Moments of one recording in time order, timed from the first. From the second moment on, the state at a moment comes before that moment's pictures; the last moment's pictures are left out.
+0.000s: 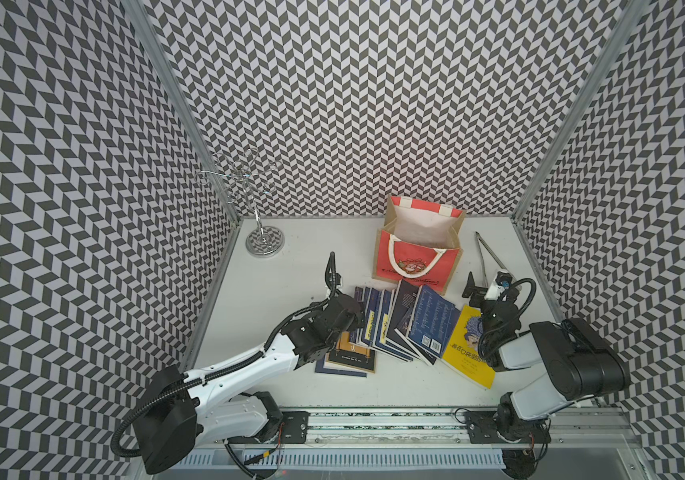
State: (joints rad) left arm -0.92 1.15 0.72 -0.31 -0.52 -0.65; right arm 0.11 1.57 0.19 1.36 0.28 0.04
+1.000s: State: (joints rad) left arm -0.94 1.04 0.64 -0.10 -0.32 -0.59; right arm 0.41 1.24 0.65 -0.32 0.42 0.63
